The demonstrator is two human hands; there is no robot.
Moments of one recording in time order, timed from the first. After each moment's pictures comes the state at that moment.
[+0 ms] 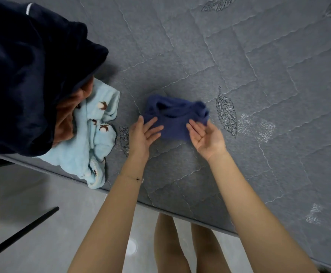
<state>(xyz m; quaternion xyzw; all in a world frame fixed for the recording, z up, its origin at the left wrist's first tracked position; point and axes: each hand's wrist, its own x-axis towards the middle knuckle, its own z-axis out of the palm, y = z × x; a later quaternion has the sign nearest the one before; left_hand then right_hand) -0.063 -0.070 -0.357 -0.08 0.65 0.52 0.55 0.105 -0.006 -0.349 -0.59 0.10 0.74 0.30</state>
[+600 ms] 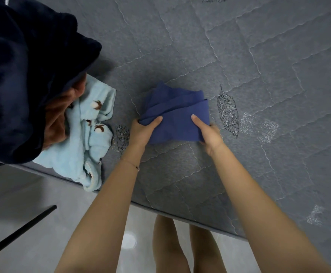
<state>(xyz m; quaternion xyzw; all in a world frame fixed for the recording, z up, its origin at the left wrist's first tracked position) -0.071 -0.051 -0.404 0.06 0.75 0.37 0.54 0.107 0.008 -0.385 -0.70 -0.20 0.66 0.17</state>
